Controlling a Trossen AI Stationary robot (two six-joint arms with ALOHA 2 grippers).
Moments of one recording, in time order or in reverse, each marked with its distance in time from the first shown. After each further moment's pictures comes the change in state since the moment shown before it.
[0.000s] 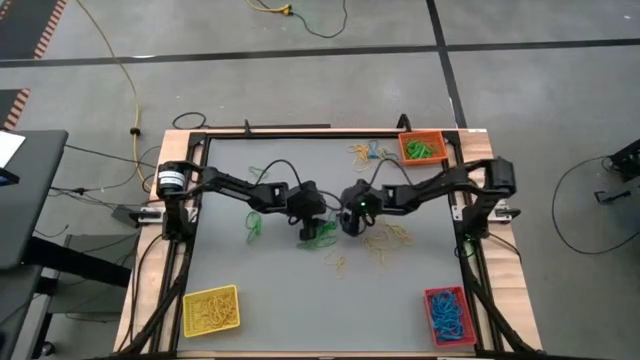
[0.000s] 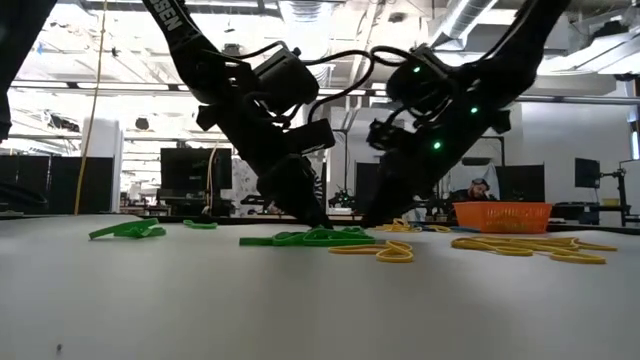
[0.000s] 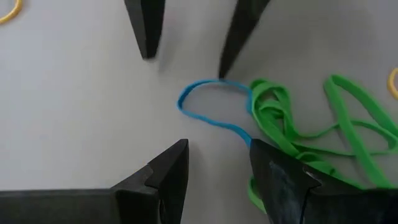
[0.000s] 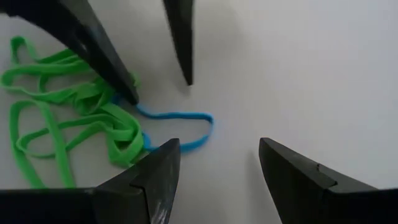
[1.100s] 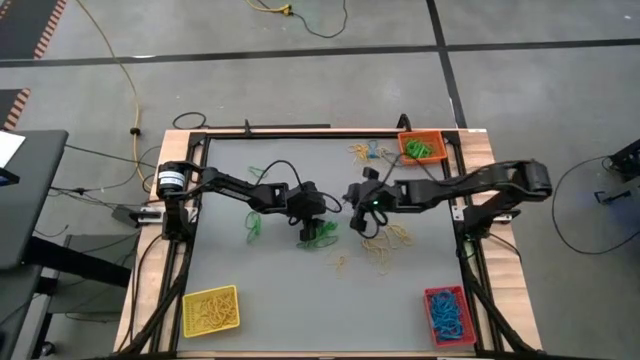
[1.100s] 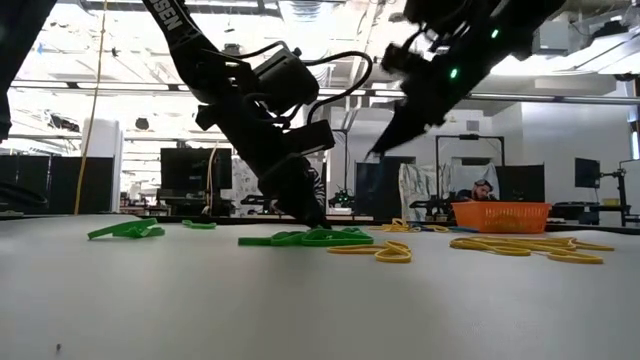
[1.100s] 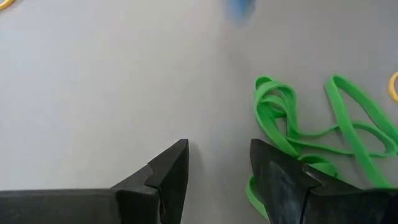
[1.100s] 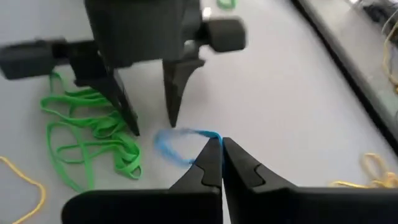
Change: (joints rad) left arm -0.005 0.000 0.001 -0.011 -0.007 -0.045; right arm 0.091 -0.313 0.082 -0.310 0.211 -0.145
